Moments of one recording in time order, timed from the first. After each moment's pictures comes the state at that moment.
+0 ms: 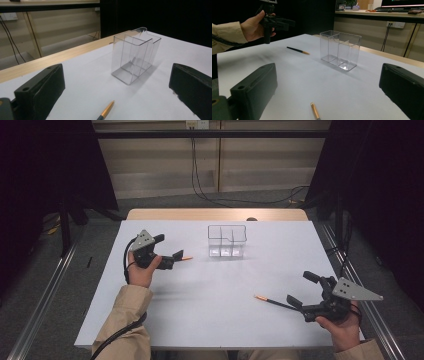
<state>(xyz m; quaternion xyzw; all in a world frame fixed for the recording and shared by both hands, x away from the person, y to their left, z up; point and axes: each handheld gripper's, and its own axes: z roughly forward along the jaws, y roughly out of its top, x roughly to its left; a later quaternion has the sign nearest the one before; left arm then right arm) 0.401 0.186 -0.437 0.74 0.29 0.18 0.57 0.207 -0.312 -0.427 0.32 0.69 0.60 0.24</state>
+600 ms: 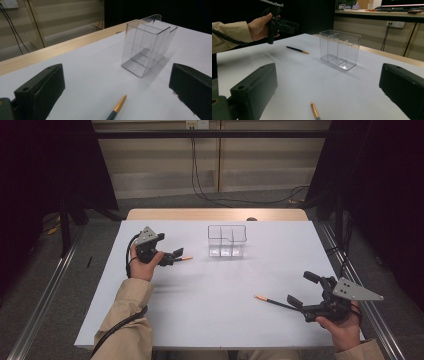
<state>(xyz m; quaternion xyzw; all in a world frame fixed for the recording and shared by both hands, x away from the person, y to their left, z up) 0.421 0.185 -0.444 0.76 0.30 0.18 0.54 0.207 -0.313 -0.427 0.32 0.69 0.60 0.24</state>
